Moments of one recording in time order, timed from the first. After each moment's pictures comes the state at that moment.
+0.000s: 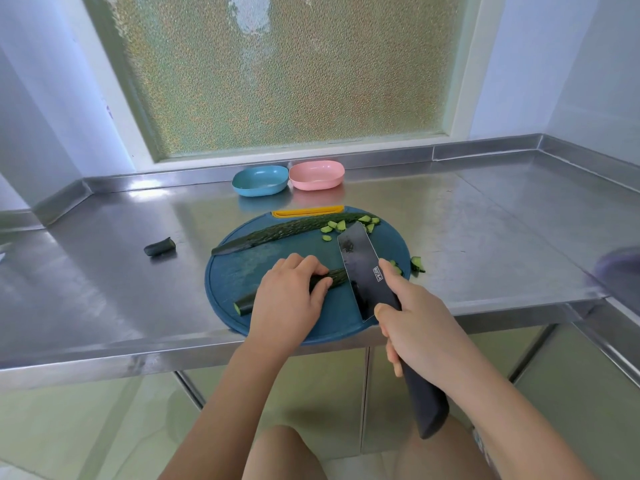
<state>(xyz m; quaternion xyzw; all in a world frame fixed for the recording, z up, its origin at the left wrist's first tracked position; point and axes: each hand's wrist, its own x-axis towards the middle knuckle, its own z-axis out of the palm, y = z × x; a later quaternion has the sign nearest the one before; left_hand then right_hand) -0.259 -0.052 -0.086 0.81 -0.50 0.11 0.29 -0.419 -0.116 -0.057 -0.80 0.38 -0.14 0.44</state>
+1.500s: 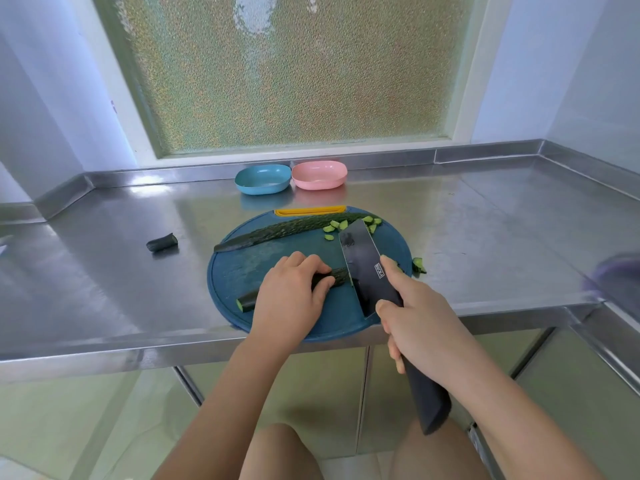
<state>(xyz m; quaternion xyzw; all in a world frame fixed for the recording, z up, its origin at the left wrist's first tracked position) -0.259 -0.051 -0.086 0.80 -0.51 0.12 0.30 -0.417 -0.113 -0.053 -0.80 0.38 -0.15 0.44</state>
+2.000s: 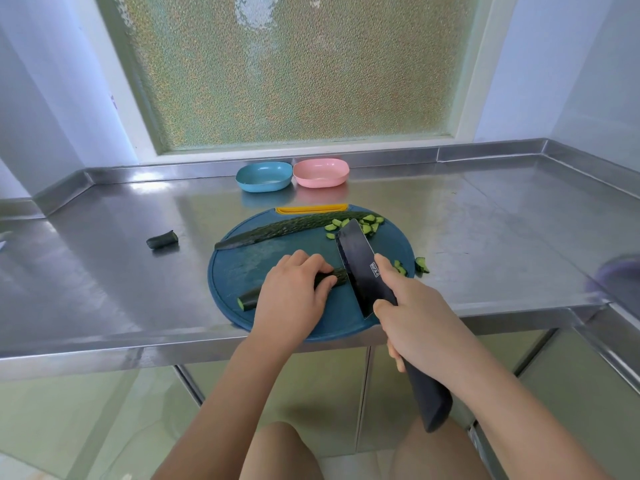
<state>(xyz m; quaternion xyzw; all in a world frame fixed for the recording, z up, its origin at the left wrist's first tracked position) -0.258 -0.052 -0.086 0.80 -0.51 0.11 0.29 -0.414 -0.112 -0.044 -0.84 0.38 -0.09 0.38</state>
